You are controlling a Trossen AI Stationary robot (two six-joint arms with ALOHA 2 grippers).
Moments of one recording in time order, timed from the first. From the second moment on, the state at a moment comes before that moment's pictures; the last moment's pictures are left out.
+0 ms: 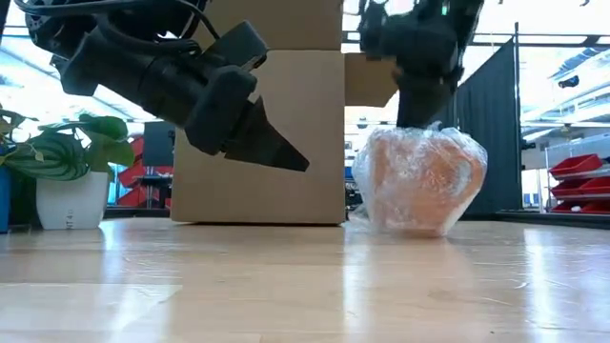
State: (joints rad) left arm -0.35 1.74 0.71 0.55 -0.59 -0.14; right arm 0.24 1.70 1.26 -0.84 0.40 0.63
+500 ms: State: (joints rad) left arm -0.35 1.77 0.71 0.55 -0.59 -0.14; right arm 0.24 1.79 1.29 -0.92 0.37 0.61
